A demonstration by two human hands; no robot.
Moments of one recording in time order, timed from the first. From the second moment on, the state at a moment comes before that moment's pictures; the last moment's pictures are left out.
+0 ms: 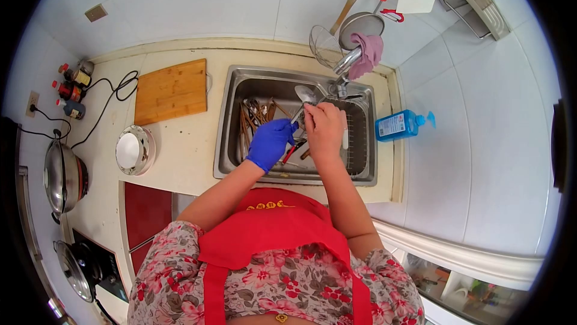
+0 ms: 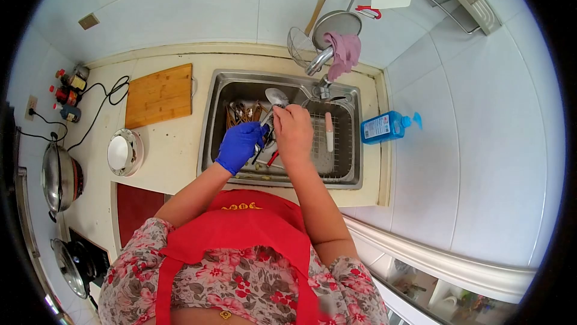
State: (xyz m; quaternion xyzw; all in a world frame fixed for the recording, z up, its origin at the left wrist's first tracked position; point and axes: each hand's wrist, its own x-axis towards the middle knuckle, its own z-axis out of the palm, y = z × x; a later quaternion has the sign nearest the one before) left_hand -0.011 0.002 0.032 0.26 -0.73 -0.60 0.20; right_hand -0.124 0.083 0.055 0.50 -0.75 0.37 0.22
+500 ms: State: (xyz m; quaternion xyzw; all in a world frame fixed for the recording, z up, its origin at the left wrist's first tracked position) left_hand -0.013 0.008 0.024 0.26 -0.75 -0.57 0.21; right_hand -0.122 0.090 0.056 0.48 -0.78 0.35 0.19
